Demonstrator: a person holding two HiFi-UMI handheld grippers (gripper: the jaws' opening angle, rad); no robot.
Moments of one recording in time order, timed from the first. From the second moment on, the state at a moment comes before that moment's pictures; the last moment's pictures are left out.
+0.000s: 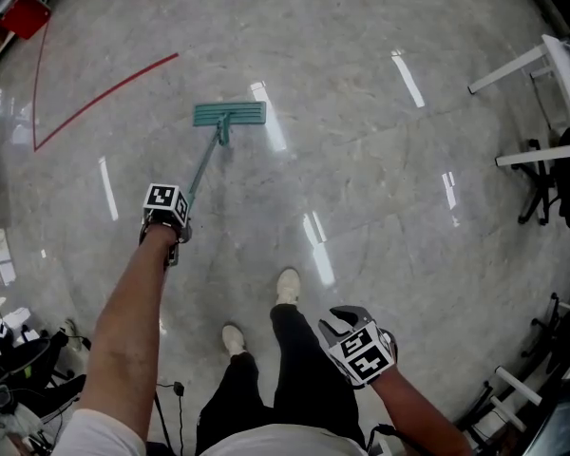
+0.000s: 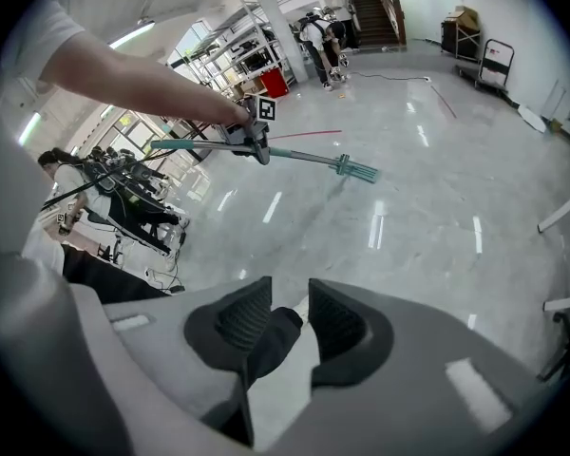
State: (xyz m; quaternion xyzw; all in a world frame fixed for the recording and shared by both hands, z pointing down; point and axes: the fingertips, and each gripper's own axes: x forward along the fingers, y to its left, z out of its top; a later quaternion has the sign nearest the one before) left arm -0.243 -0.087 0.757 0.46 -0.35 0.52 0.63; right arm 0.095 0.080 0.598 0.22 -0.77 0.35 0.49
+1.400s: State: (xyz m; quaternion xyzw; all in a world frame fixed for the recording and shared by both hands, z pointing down) left arm -0.252 0.268 0.697 0.46 -0.30 0.51 0.66; right arm 0.004 0.150 0.573 0.21 -0.81 0.29 0.47
